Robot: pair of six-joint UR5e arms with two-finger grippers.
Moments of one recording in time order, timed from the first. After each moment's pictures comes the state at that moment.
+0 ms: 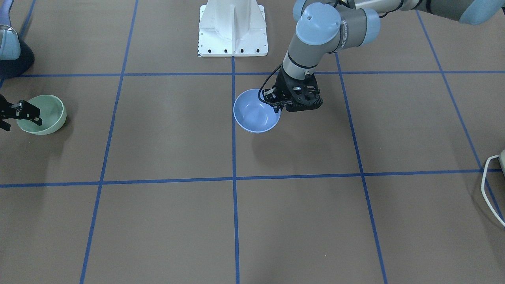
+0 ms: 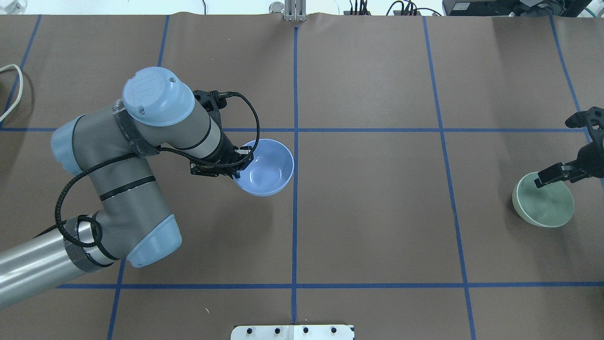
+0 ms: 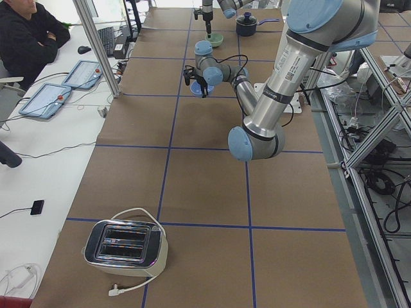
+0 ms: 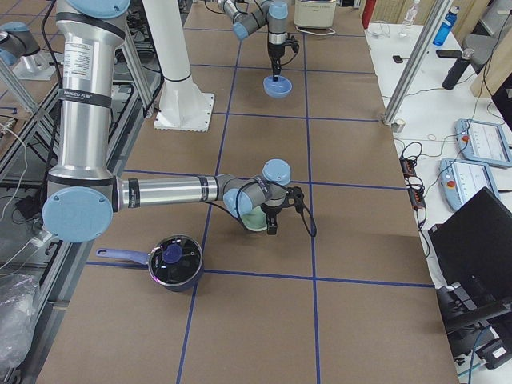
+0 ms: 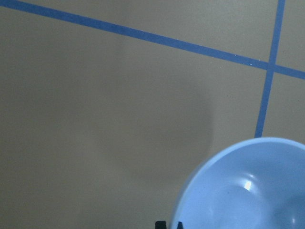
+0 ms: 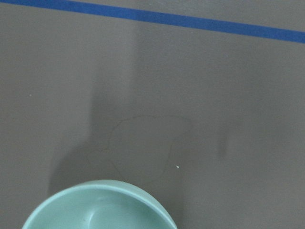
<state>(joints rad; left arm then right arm) -0.61 -2.16 -1.78 -1.63 -2.02 -1.38 1.05 -1.70 1.67 -1.08 2.27 0.54</state>
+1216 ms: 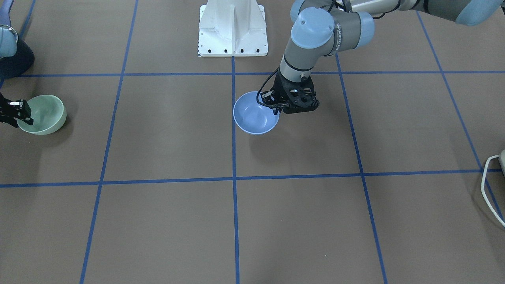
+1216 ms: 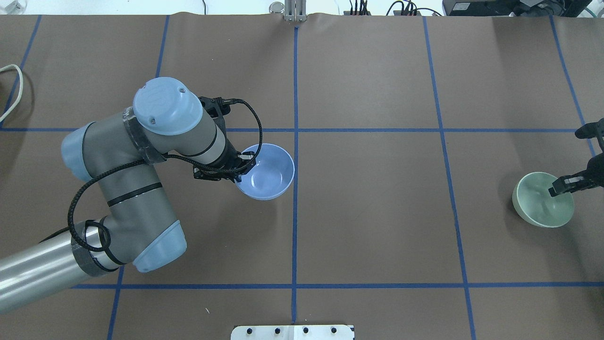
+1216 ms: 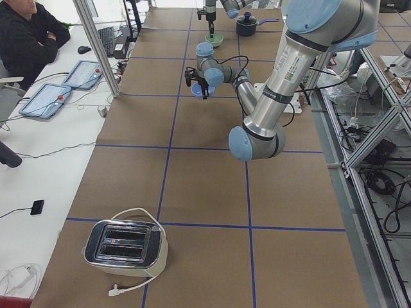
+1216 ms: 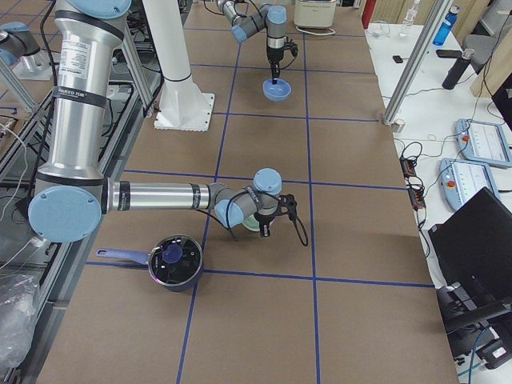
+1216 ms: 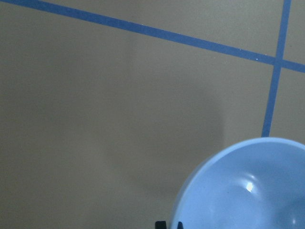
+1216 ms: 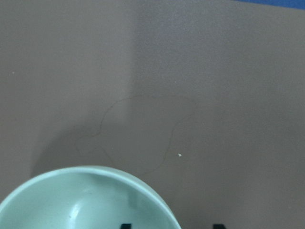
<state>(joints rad) -0.59 -2.17 -1.76 -1.64 -1.99 -1.39 1.04 -1.74 1.65 -1.01 2.26 0.55</state>
